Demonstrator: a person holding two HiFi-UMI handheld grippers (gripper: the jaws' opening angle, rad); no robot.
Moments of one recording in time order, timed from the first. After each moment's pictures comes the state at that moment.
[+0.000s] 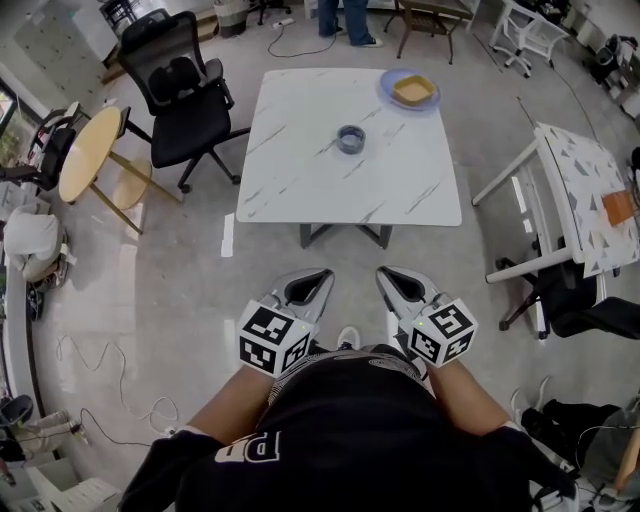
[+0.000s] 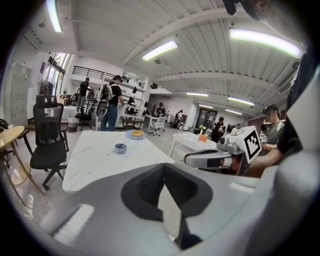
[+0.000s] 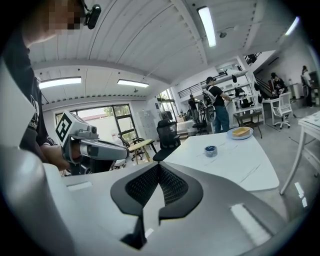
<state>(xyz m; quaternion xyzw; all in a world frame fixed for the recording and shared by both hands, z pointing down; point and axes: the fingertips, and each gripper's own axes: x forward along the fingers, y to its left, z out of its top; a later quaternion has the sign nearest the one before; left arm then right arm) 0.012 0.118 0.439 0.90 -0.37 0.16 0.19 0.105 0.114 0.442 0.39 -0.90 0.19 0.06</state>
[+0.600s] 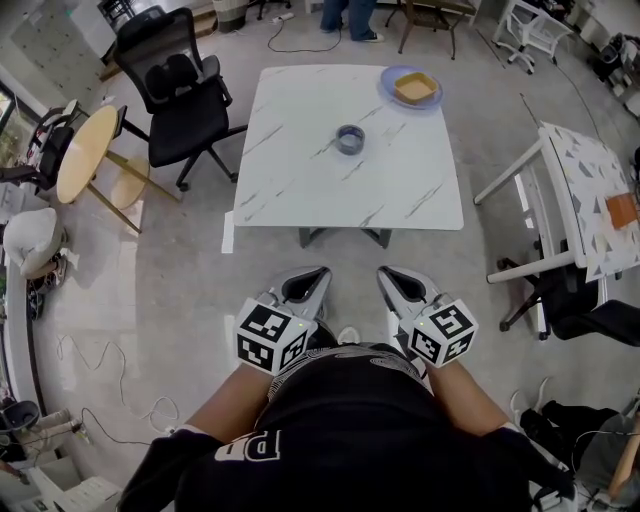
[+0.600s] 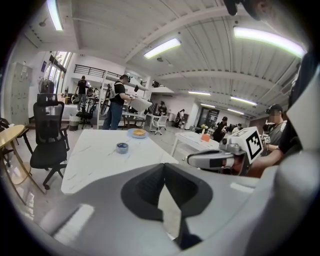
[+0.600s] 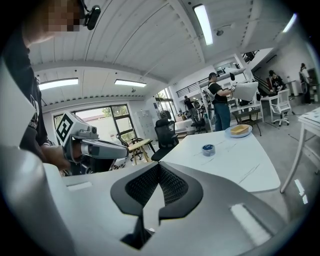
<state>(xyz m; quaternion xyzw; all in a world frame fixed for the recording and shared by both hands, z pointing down) 0.013 0.092 0.451 0.89 -0.38 0.17 0.20 0.113 0.091 0.454 0.39 -0.89 0.20 0.06</state>
